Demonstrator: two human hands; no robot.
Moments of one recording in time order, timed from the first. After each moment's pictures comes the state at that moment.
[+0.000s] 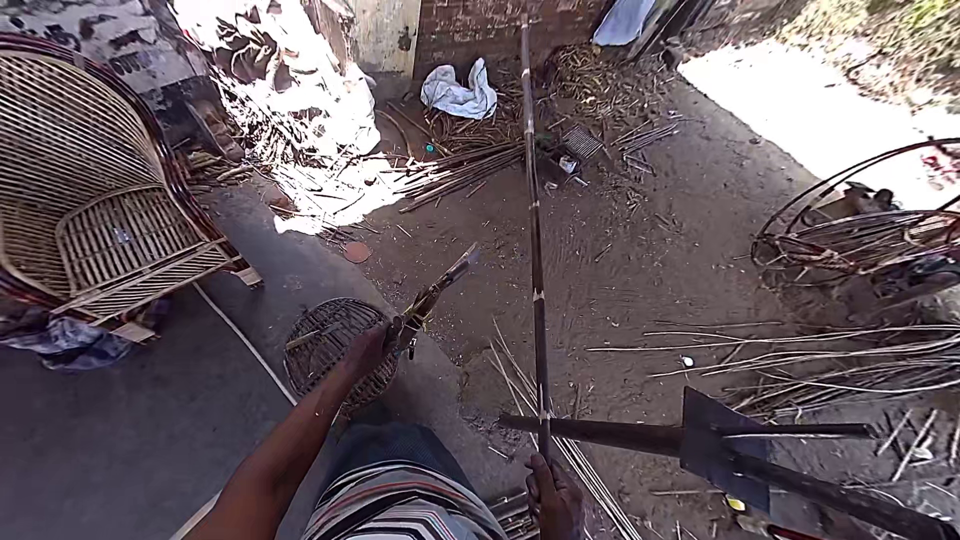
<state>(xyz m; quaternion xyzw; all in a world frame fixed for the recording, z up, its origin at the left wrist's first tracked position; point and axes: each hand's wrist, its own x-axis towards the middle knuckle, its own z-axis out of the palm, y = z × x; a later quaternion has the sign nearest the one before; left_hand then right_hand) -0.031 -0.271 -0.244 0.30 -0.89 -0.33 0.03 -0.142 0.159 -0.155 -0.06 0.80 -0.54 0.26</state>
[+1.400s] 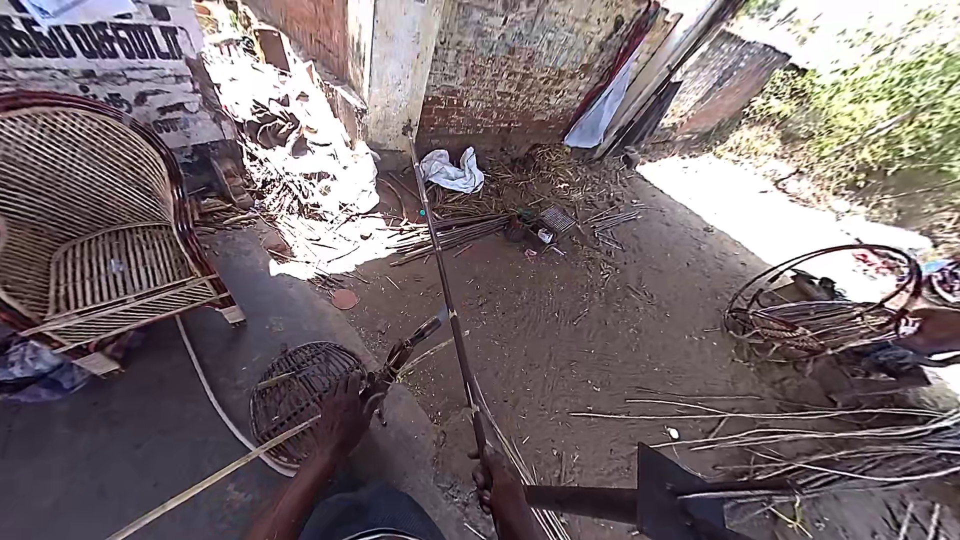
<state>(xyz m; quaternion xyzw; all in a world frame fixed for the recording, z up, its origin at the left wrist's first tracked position) -0.044 -0.191 -0.253 0.45 -0.86 -0.18 0.17 -0.234 0.099 -0.168 -0.11 0.70 -0.56 0.43</state>
